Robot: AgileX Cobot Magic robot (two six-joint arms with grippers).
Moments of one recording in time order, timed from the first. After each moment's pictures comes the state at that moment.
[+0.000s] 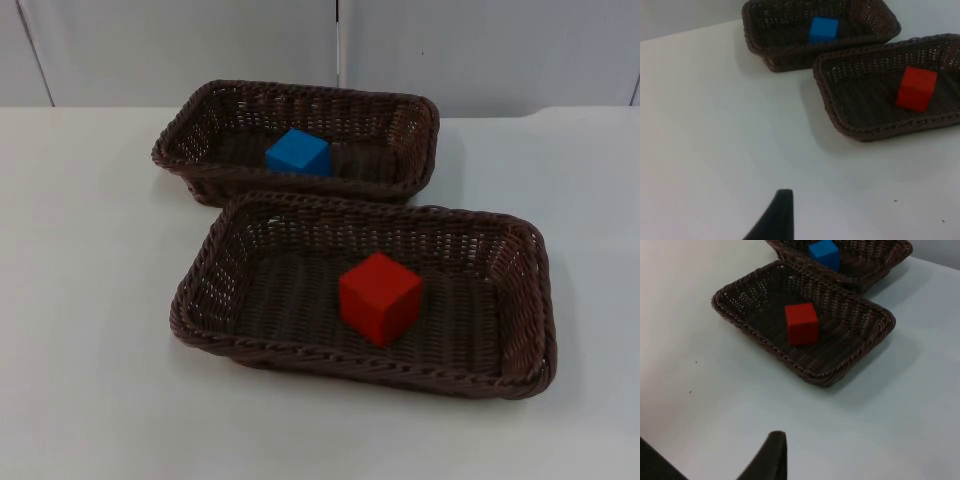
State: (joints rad) right arm 0.68 0.00 -0.52 -0.07 1.08 0.05; left arm -0.31 0.00 -0.50 -0.09 1.07 0.07
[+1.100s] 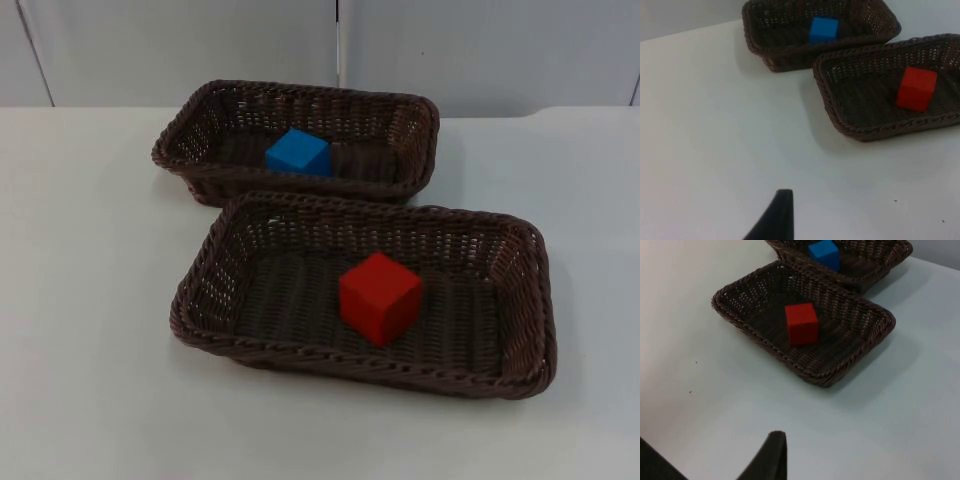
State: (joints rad) right arm 0.68 0.00 -0.52 -0.07 1.08 0.05; left arm -0.31 0.00 -0.50 -0.09 1.07 0.07
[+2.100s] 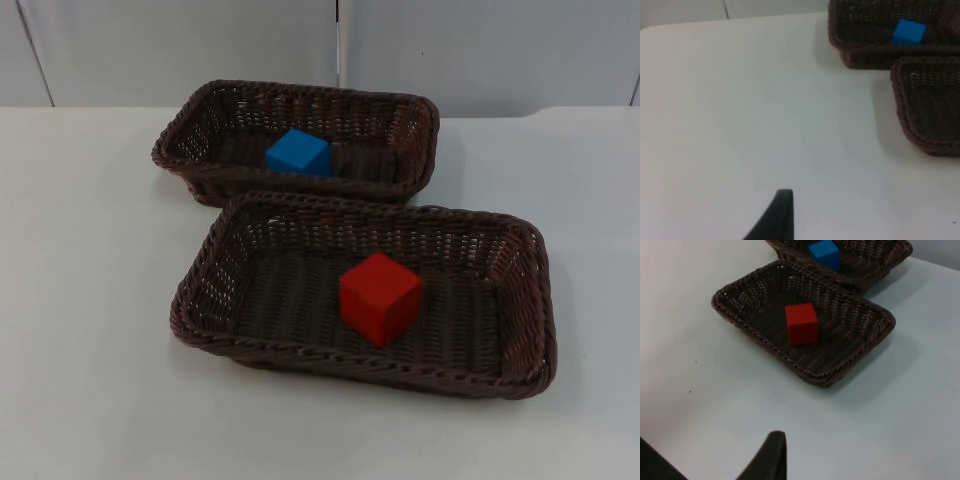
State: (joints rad) right arm 0.68 0.00 -0.52 -0.07 1.08 0.05; left arm -0.03 0.00 -0.50 -0.09 1.07 0.07
